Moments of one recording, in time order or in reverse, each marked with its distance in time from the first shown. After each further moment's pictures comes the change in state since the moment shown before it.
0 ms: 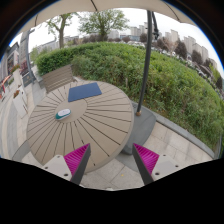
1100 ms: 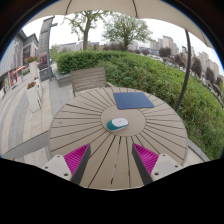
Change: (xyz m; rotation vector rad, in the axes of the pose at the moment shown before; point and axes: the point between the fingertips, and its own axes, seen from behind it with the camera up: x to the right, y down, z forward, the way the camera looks) arm -0.290 -0.014 0.065 0.125 -0.132 -0.152
